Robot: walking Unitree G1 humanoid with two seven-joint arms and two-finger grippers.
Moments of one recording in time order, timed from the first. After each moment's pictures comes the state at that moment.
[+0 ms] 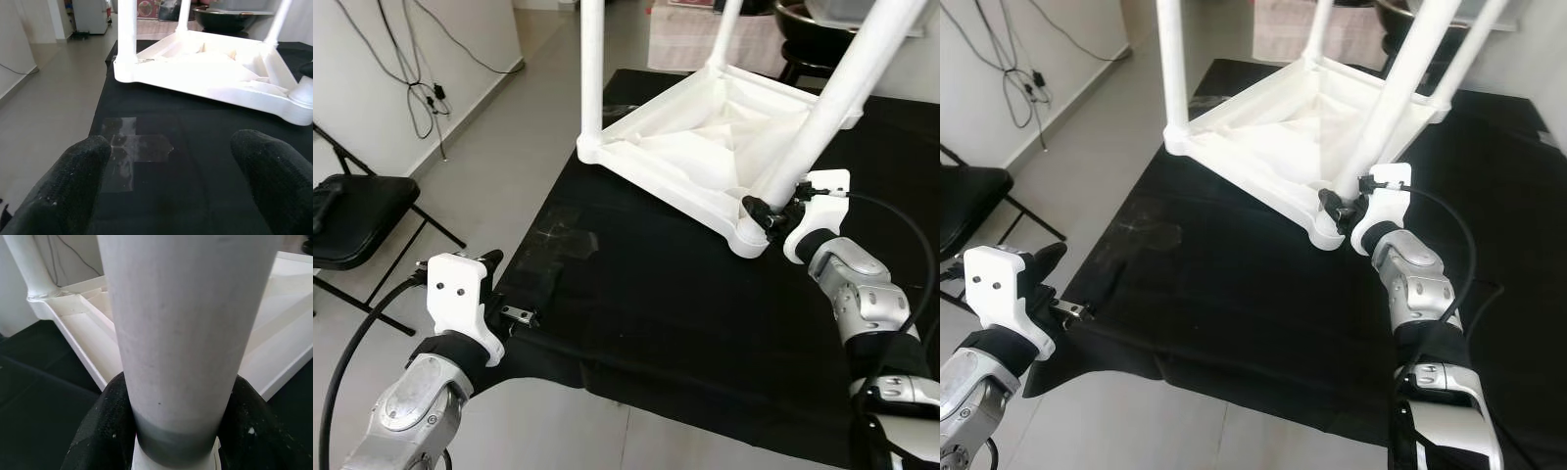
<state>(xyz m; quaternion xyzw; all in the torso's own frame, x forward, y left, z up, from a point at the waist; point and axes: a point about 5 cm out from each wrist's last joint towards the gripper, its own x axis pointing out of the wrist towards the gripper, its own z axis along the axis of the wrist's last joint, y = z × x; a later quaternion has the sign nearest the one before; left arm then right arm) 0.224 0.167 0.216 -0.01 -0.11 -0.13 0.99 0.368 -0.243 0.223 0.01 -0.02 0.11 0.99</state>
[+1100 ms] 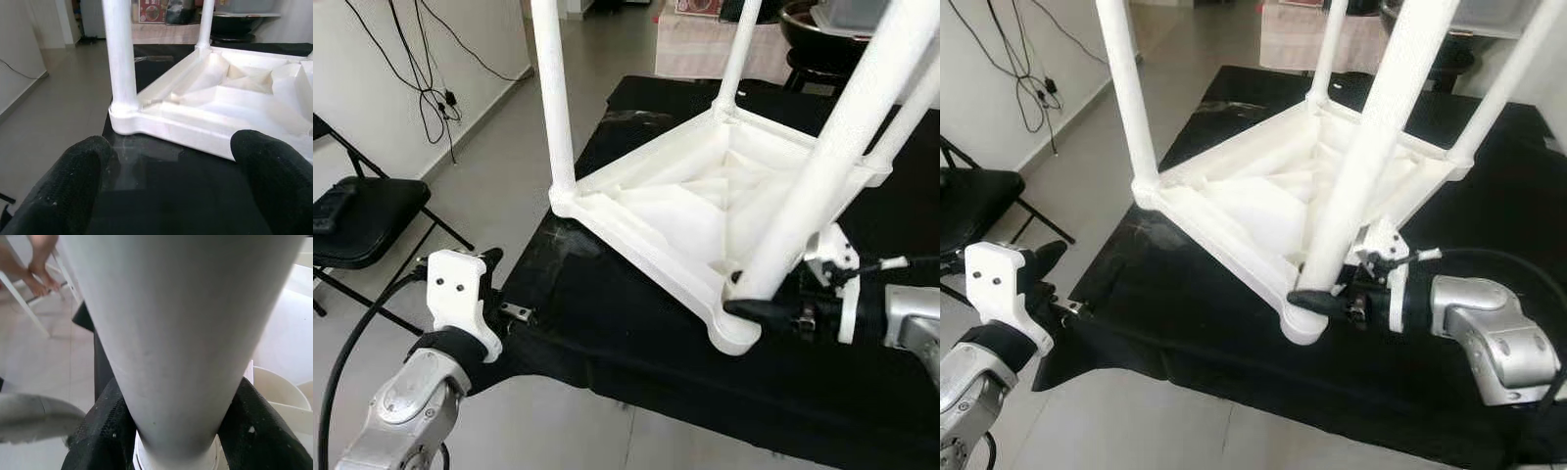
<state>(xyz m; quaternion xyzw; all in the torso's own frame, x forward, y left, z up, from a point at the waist) 0.228 0.170 0.219 0.00 -0.11 -0.14 0.98 0.275 -0.235 0.216 -0.13 0.10 0.49 0.85</state>
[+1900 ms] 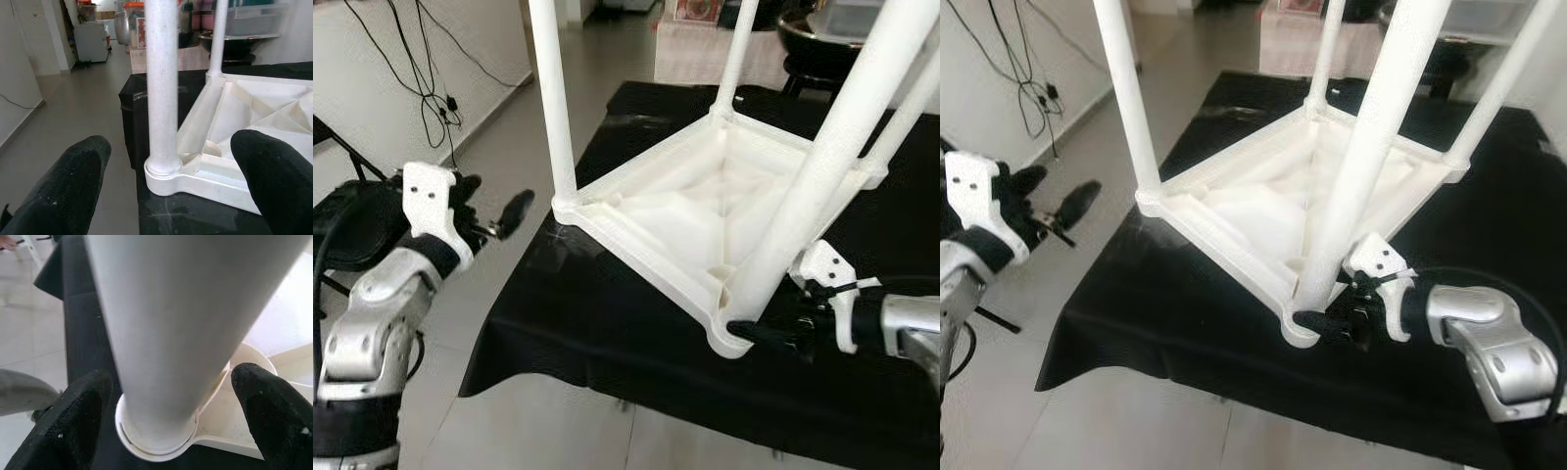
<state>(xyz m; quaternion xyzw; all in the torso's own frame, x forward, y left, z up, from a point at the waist) 0.318 0.217 0.262 0.02 -0.15 -0.15 0.98 0.272 -0.236 0.212 -0.20 0.13 0.43 0.87</state>
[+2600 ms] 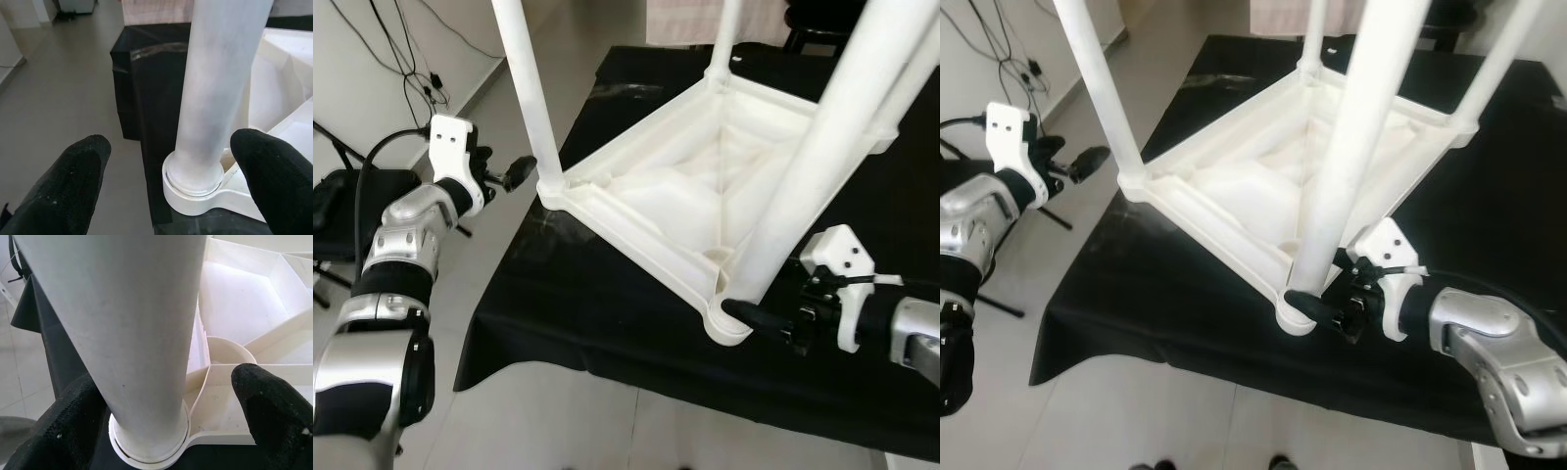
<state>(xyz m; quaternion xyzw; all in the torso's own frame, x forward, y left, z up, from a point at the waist) 0.404 0.228 0.284 0.03 -0.11 -0.16 0.98 0.244 -0.222 0.246 -0.17 0.08 0.35 0.92</state>
